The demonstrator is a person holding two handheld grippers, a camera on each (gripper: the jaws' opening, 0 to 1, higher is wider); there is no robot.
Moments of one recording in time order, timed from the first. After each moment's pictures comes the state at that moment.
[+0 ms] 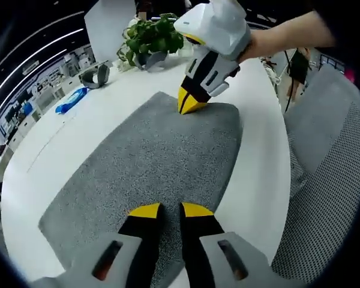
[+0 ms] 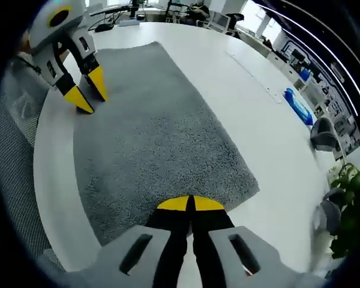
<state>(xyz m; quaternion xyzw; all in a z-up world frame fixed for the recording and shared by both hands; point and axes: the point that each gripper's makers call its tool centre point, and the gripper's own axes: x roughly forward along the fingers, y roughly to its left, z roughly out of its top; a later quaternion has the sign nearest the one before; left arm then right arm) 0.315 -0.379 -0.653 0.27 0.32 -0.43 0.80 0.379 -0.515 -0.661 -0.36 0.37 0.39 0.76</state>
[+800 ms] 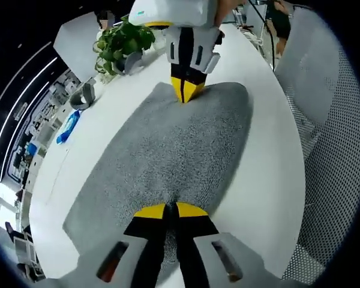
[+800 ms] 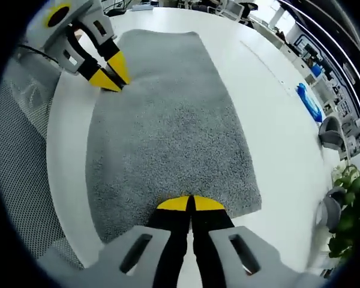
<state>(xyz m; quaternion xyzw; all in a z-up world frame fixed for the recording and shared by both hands) 0.319 -0.373 -0.653 0.41 0.28 -0.43 0.76 0.342 -0.520 -0.662 -0.38 0.41 0.39 0.73</state>
